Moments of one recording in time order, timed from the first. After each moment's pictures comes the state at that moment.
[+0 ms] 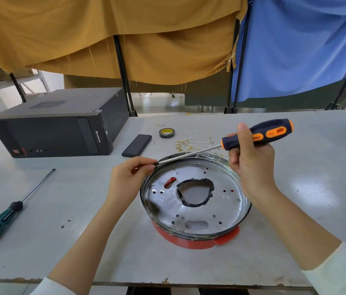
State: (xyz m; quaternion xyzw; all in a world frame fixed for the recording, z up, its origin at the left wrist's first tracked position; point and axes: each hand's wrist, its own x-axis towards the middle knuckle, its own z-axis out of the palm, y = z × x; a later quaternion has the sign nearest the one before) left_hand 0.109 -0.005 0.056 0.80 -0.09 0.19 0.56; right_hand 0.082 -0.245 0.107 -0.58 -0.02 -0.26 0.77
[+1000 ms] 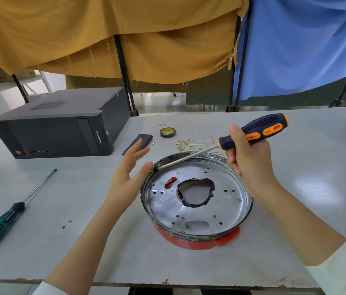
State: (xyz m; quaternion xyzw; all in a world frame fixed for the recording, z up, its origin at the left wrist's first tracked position) left_hand 0.102 -0.003 0.057 0.81 -0.12 0.16 0.55; right_hand 0.087 -0.251 0.109 -0.65 -0.06 -0.23 0.72
